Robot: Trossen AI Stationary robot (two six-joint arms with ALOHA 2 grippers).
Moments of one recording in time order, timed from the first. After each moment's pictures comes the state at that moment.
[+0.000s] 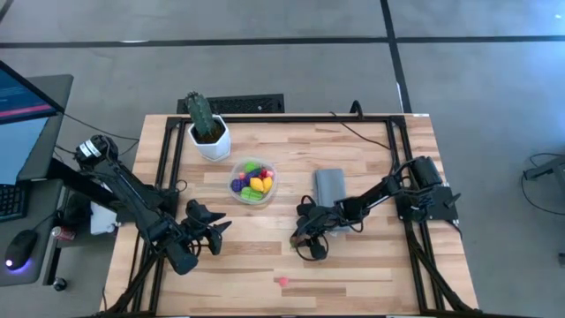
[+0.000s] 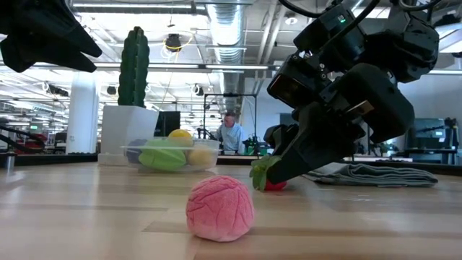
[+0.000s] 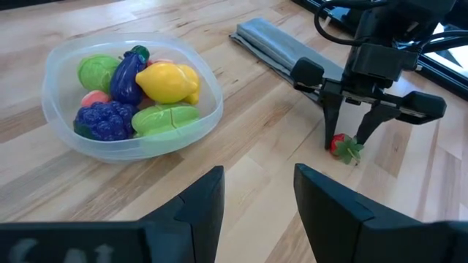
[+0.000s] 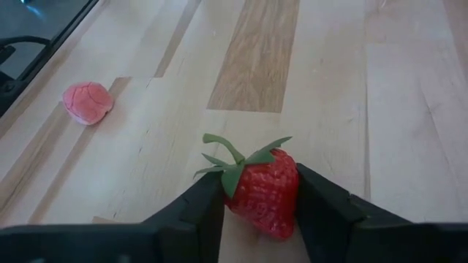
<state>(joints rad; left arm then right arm) -0.84 1.27 0.73 -0.64 -1.00 -1.46 0.27 1.95 0.73 0.56 -0.19 0.14</state>
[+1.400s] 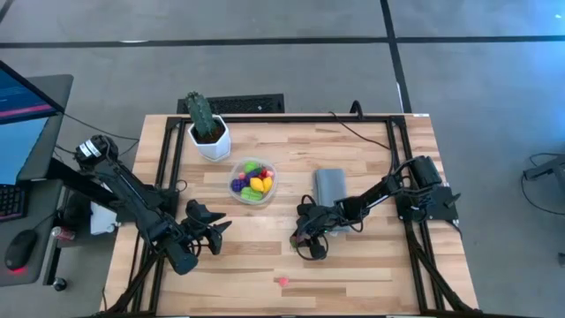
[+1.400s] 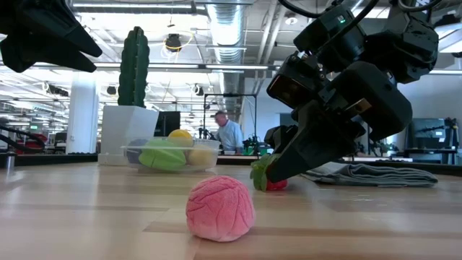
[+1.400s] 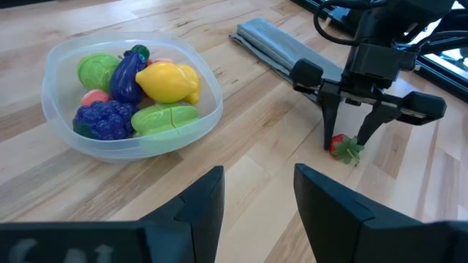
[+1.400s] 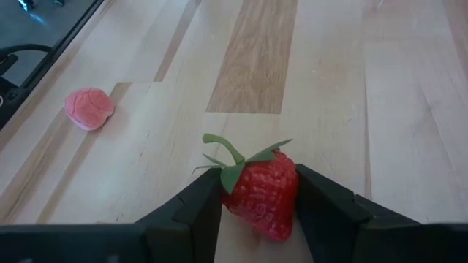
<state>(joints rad) -0.84 1.27 0.73 -0.64 -1.00 -1.47 0.26 1.95 0.73 0.58 -0.19 0.17</state>
